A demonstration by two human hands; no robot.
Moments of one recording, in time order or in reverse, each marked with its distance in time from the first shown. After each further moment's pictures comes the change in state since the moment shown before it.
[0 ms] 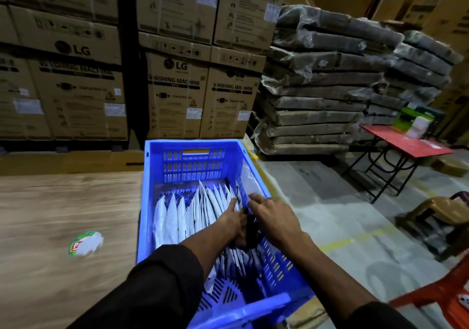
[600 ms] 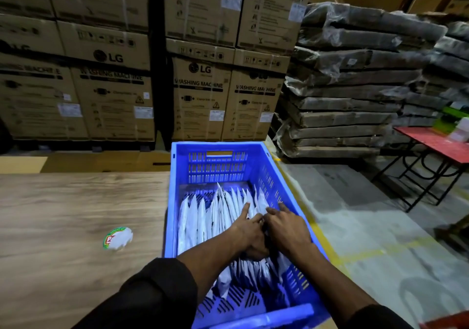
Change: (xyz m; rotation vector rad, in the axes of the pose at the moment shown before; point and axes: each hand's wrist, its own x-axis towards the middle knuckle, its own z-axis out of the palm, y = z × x) left_hand -0.035 -0.003 0.006 -0.092 0.025 -0.029; right_hand 0.019 -0.017 0.038 0.021 -0.117 0.059
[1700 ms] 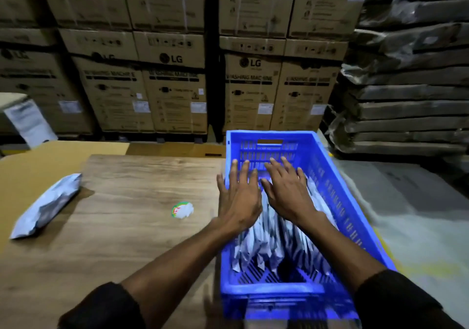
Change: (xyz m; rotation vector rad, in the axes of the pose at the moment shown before) left_hand -0.128 -0.043 0.010 -0.394 0.556 -0.735; right_hand 0.031 -0.090 -0.045 0.364 0.371 -0.119
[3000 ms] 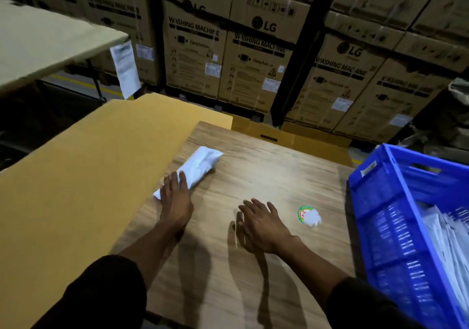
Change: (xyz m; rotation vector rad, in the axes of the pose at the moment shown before) left_hand -0.135 -0.558 0.023 -0.119 0.014 -0.607; right_hand 0.061 -0.393 0.195 -0.068 -0.590 -0.426
